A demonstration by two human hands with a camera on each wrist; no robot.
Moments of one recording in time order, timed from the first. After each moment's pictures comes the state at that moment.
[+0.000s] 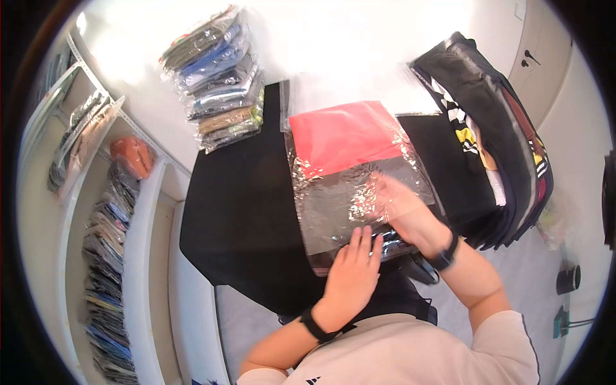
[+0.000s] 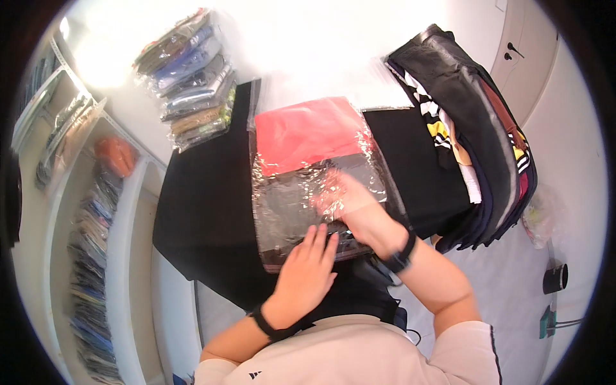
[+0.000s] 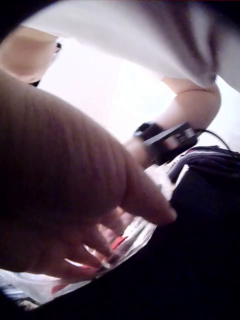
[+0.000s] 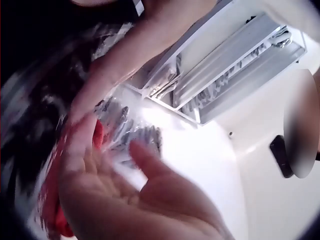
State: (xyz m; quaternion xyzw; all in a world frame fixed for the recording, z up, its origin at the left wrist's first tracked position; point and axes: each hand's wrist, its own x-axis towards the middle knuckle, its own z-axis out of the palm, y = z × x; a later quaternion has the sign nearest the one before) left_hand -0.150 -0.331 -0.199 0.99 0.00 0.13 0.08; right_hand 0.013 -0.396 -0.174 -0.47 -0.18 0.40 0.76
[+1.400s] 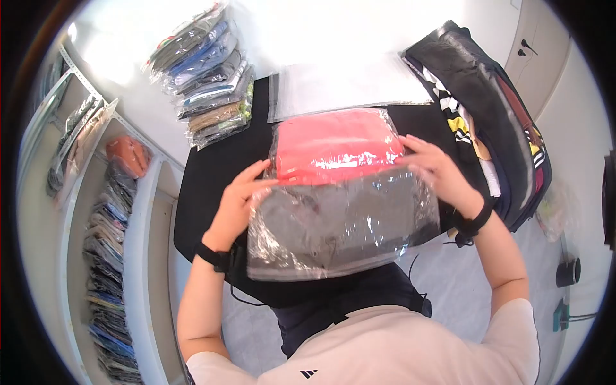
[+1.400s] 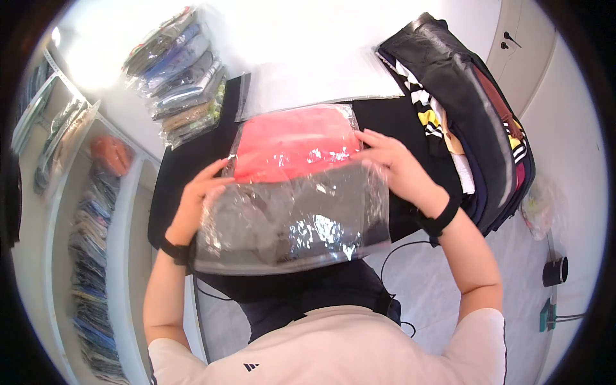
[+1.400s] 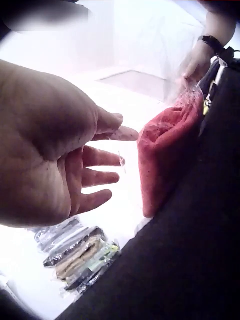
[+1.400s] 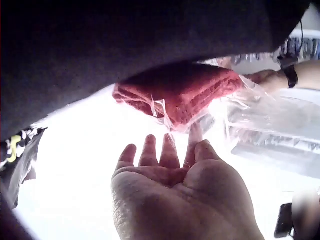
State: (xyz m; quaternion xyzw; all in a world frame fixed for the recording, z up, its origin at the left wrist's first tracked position) left_hand -0.142 -0.146 -0.147 0.91 -0.01 0.21 0.36; right_hand 0.098 -0.467 -0.148 -0.73 -0.58 -0.05 0.35
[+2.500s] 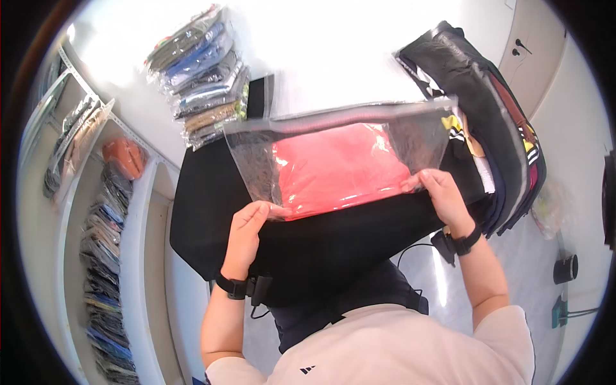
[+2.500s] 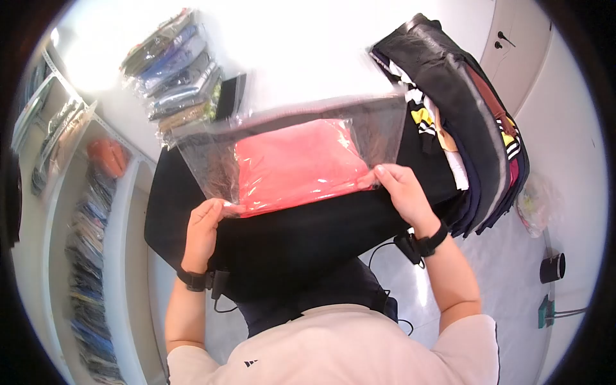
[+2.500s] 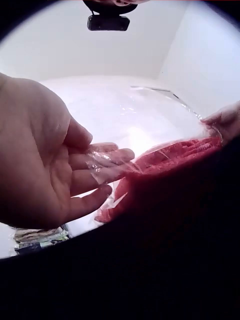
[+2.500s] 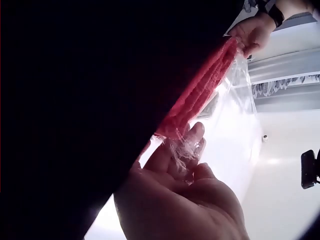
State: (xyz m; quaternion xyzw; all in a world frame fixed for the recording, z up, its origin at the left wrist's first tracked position) left_hand -0.166 -0.197 -0.176 0.71 0.09 0.22 0.66; right_hand 0.069 -0.490 -0.185 -0.65 -0.34 0.19 0.65
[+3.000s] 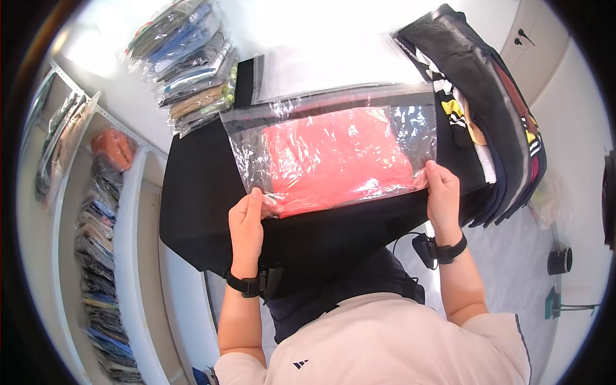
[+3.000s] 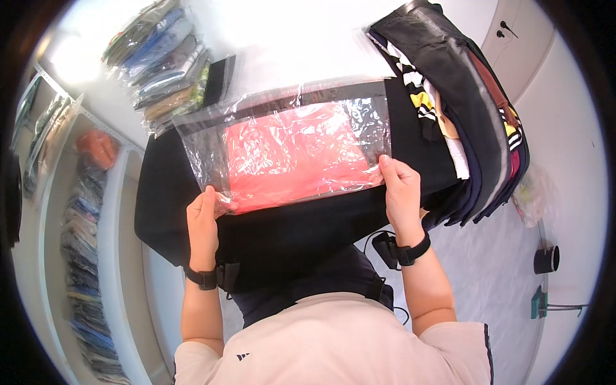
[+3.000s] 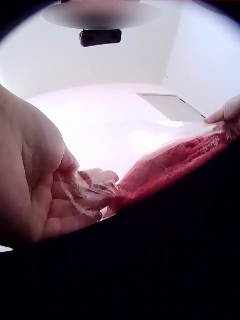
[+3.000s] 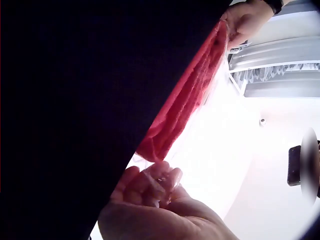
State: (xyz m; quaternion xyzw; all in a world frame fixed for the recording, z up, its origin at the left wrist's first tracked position) left_hand -0.153 -0.214 -0.198 0.68 0.22 0.29 0.64; right_hand 0.045 -0.480 -0.209 -0.60 -0.17 0.05 0.78
